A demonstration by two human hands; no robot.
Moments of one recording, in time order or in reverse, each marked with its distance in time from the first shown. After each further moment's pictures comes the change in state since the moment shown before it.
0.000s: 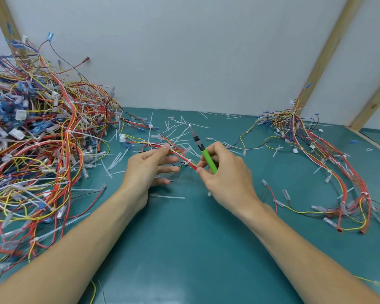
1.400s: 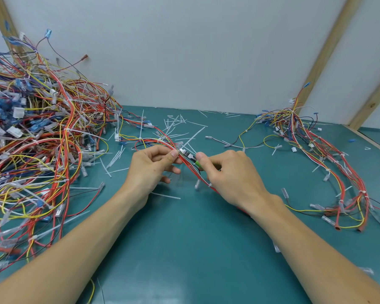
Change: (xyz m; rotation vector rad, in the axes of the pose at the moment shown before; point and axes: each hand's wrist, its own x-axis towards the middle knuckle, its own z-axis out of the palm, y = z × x) left_hand 0.005 -0.009 0.002 0.132 -0.083 0.158; right_hand 0.005 0.005 -0.017 -0.122 -0.068 -0.115
